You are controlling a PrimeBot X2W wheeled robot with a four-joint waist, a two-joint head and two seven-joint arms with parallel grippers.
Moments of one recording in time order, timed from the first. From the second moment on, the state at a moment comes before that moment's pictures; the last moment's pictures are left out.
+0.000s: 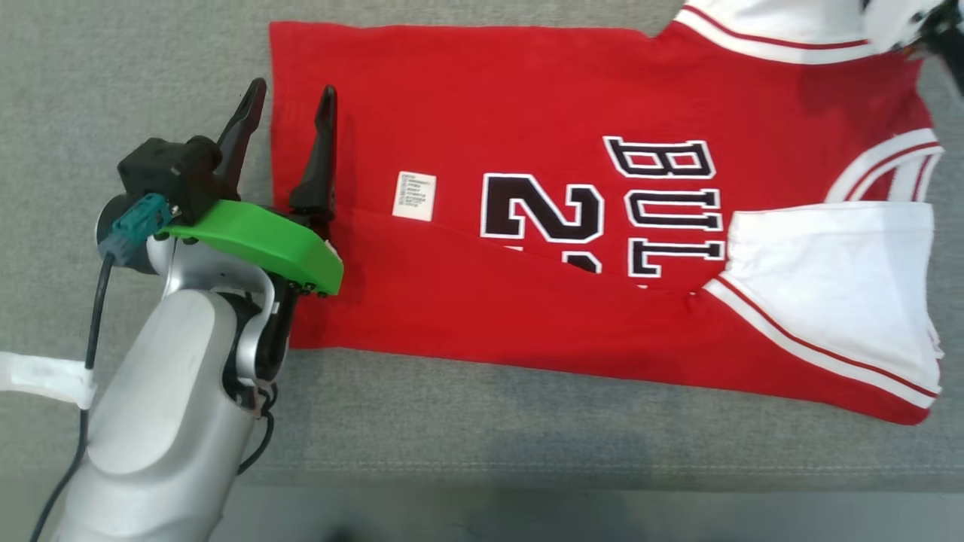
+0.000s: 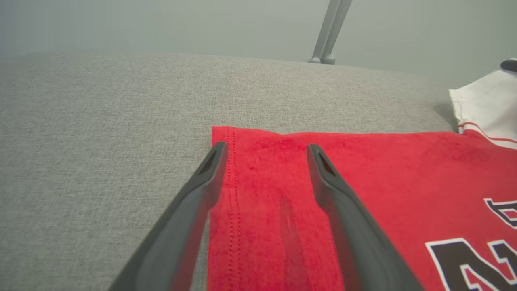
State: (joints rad) left arm -0.55 0.15 -0.41 0.13 -0.55 0.12 -0.08; right arm -1.11 -0.53 0.69 0.59 0.81 0.12 0.18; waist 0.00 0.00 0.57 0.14
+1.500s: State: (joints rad) left arm -0.77 0.20 -0.30 0.42 -0.47 0.12 0.22; right arm -1.07 -0.58 0.84 0.48 0.95 0.12 0.07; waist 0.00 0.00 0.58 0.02
